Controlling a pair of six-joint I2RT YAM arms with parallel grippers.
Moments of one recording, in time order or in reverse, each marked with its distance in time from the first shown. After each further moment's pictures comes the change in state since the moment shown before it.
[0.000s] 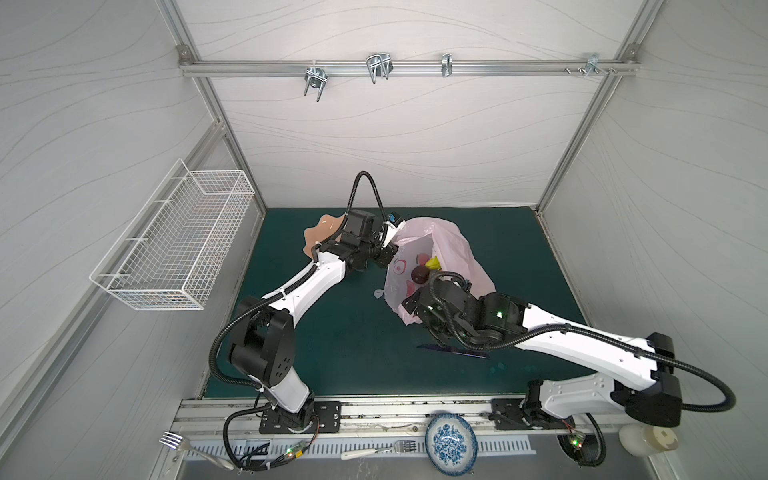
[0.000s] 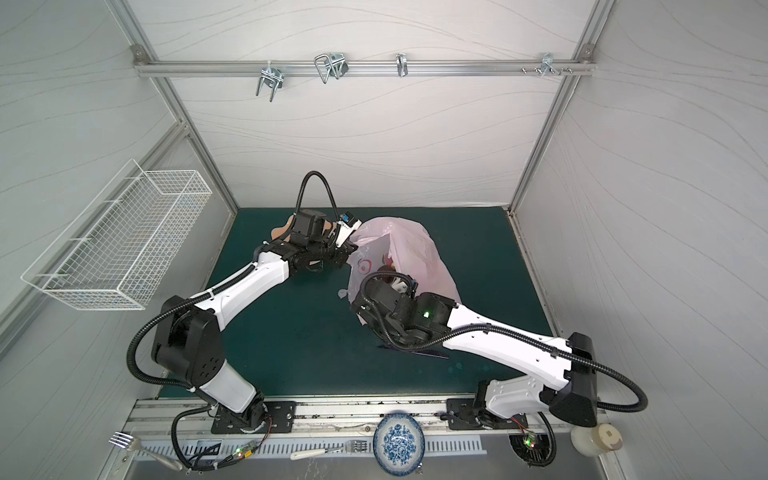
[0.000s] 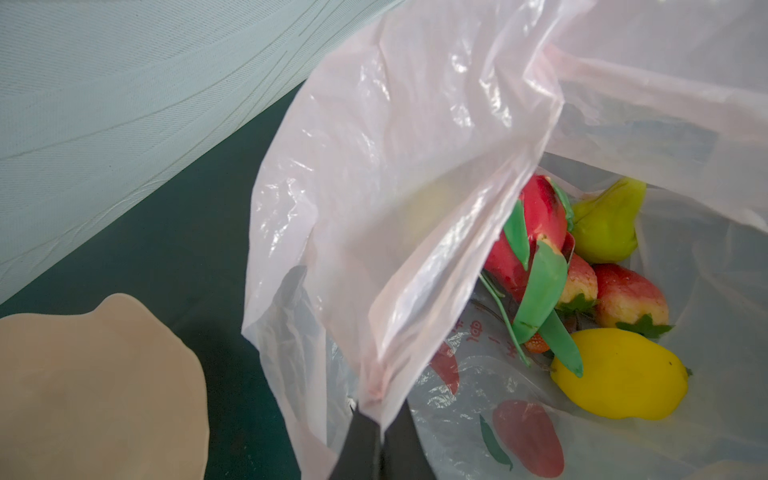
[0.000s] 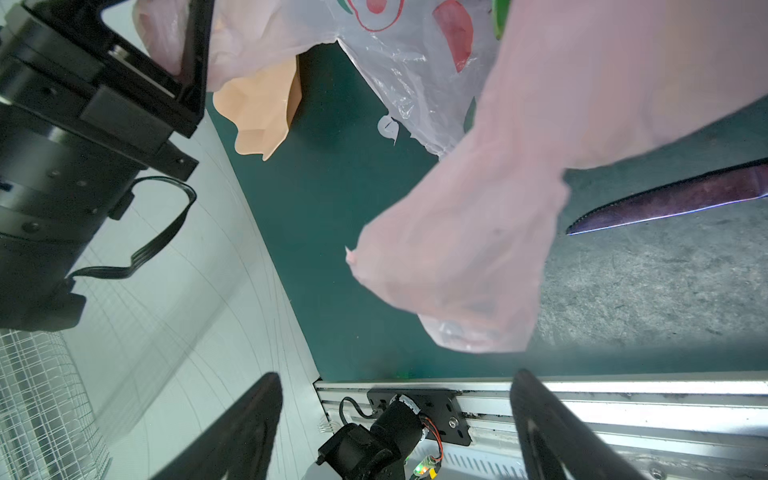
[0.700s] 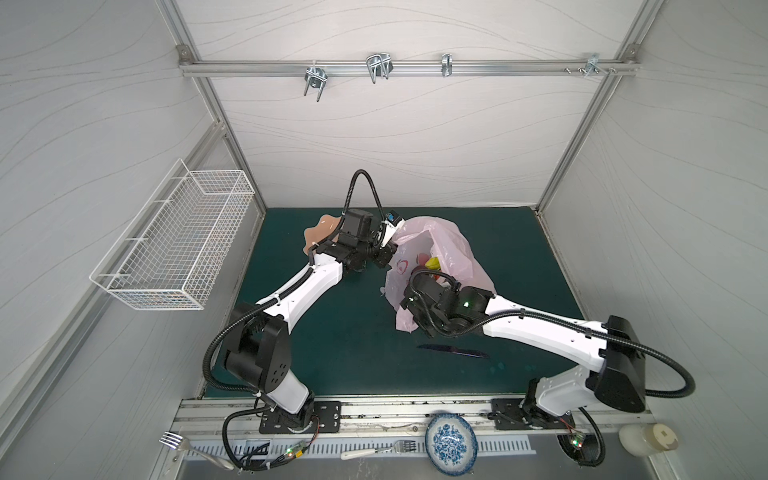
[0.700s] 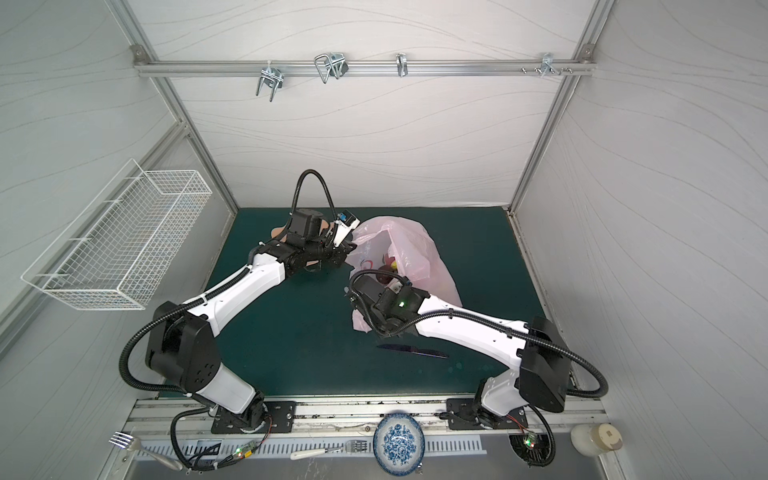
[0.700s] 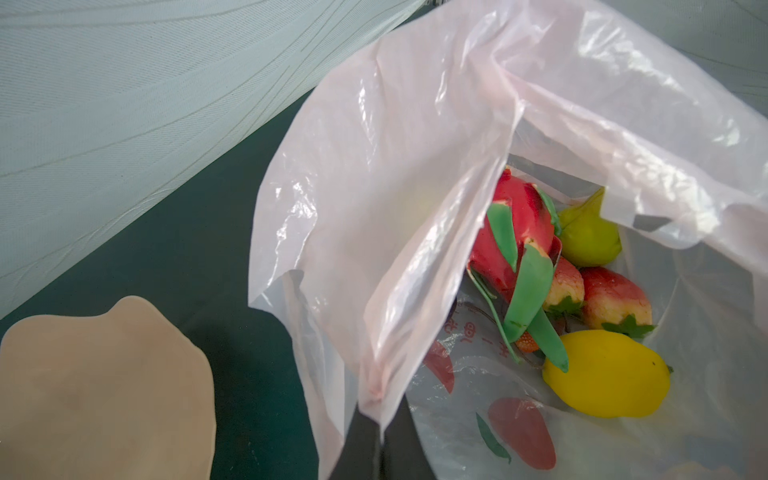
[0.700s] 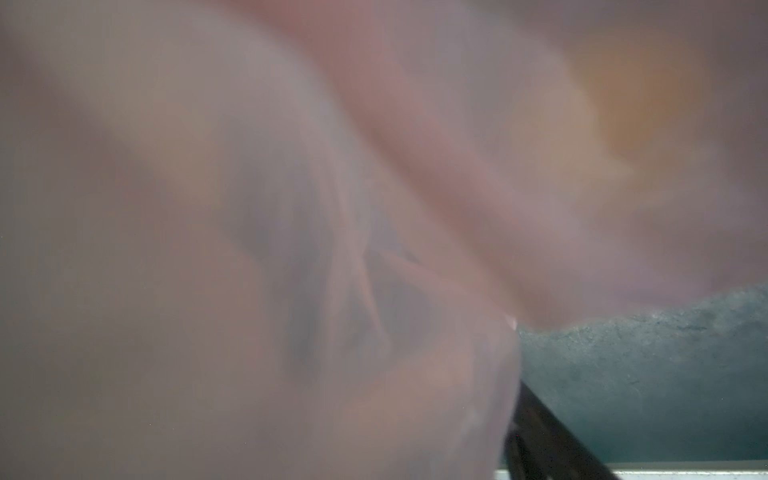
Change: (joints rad) left arm 0.000 -0.039 -0.009 -0.008 0.004 -0.002; right arm -0.087 0.180 -0.040 0.097 0.005 0.016
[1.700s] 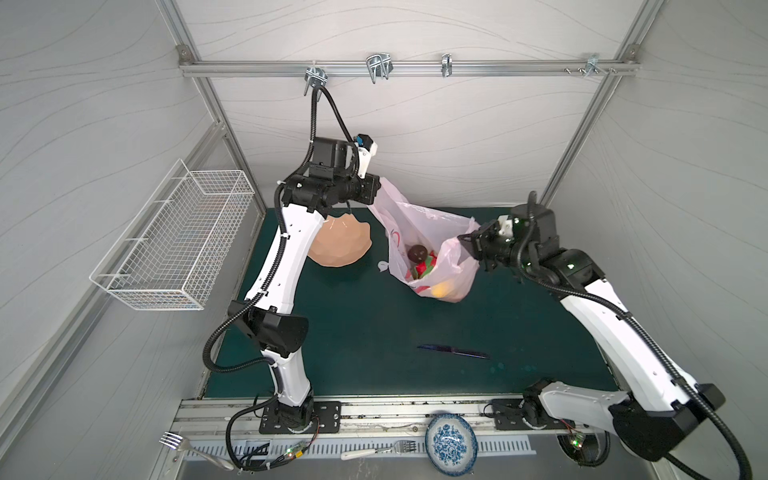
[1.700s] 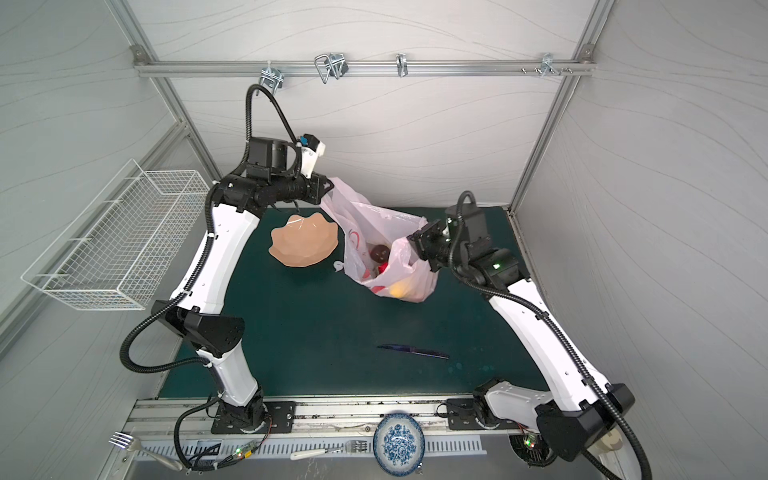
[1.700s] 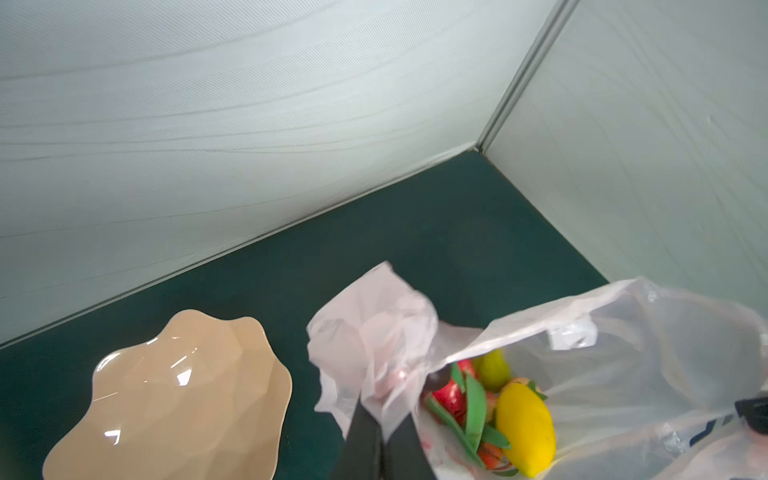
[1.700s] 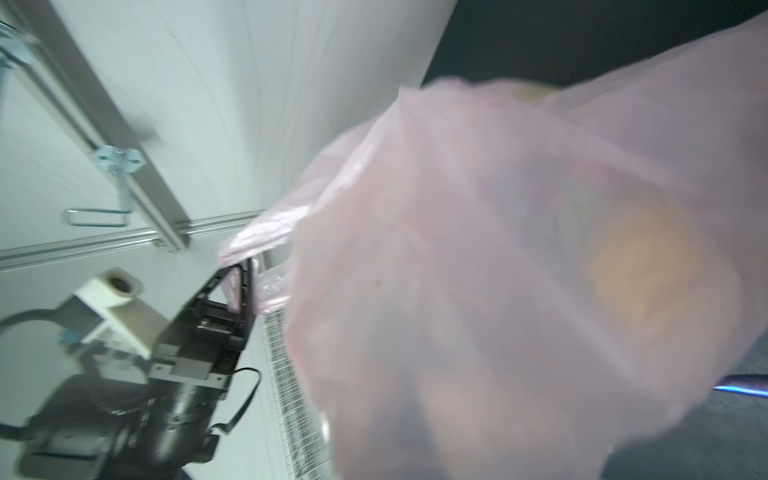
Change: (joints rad) left arm 0.143 0.243 1.016 -0.637 -0.016 -0.319; right arm -0.675 -0.285 0.250 0.021 -0.526 -0.314
